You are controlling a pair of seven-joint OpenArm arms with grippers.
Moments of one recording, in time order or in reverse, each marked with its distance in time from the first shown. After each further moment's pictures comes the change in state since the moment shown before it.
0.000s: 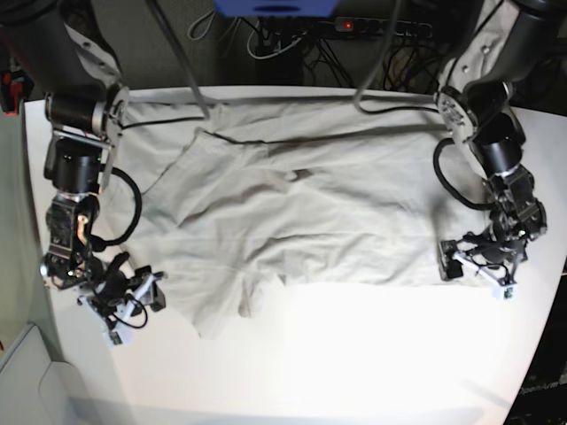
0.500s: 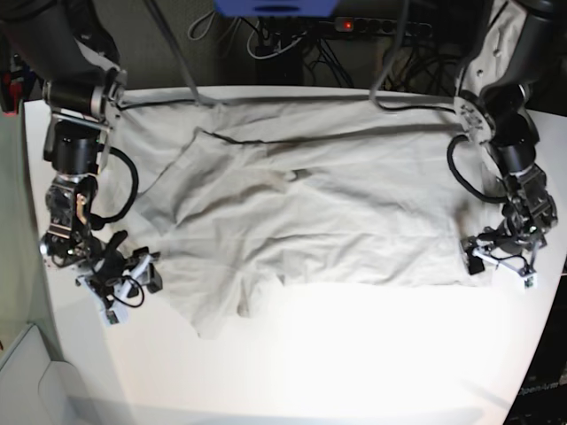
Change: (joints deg) left arm -0.8 -4.3 -0.2 -6.8 0.0 7.6 -4.7; right arm -4.3 1.1 -0.1 -0.1 0.0 0.0 4.2
